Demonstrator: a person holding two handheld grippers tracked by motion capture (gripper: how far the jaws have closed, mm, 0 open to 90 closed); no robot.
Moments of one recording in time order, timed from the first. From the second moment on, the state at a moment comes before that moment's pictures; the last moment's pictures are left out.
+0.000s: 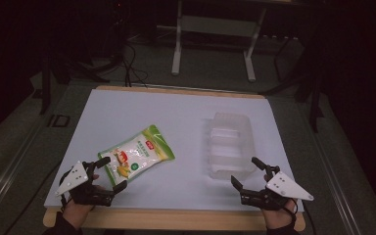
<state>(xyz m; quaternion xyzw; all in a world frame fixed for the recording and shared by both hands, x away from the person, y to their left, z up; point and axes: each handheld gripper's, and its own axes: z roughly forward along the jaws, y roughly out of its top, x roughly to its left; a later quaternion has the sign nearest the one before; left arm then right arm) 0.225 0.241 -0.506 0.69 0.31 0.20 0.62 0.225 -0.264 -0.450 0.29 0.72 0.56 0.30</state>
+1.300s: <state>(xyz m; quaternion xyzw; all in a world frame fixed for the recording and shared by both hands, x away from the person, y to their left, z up) 0.248 0.195 -0.449 0.78 0.24 0.12 0.57 0.213 -0.252 -0.439 0.27 0.73 0.57 0.27</state>
